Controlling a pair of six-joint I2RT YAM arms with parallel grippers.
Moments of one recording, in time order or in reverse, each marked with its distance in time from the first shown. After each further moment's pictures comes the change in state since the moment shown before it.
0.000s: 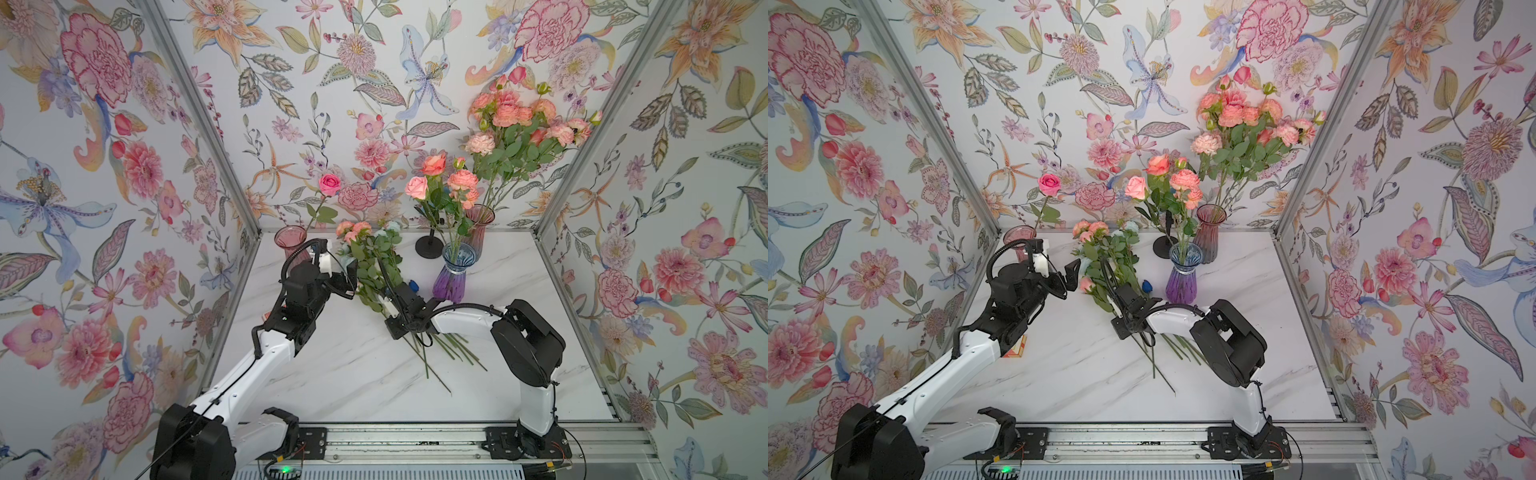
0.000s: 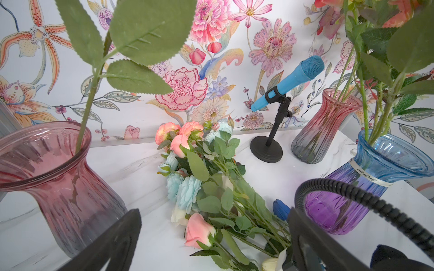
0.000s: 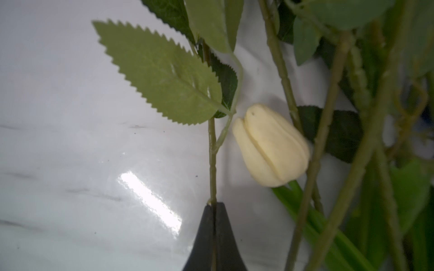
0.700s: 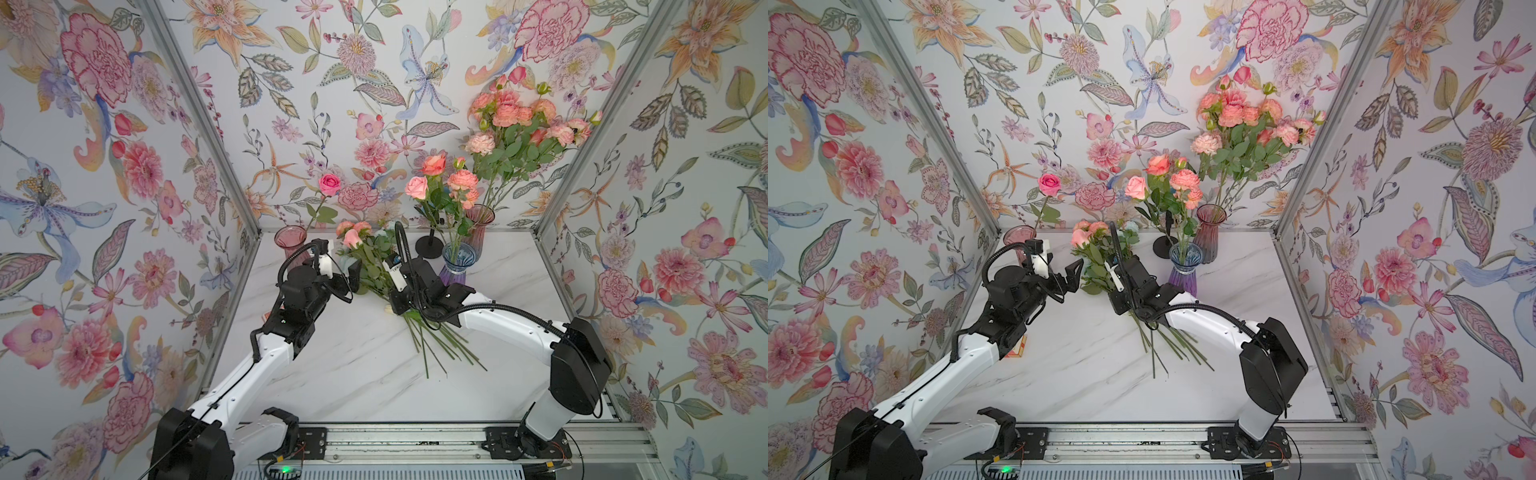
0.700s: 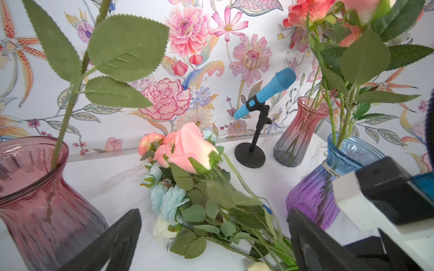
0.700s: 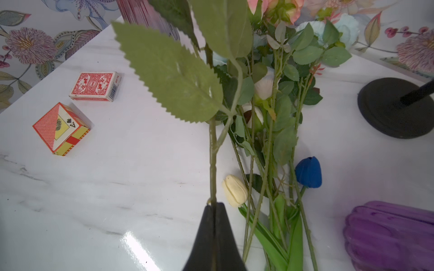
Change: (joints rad) left arm -0.001 -0.019 -0.026 0.076 0.109 -0.018; right arm 0.000 -0.283 0.061 -0.021 0.065 -0.011
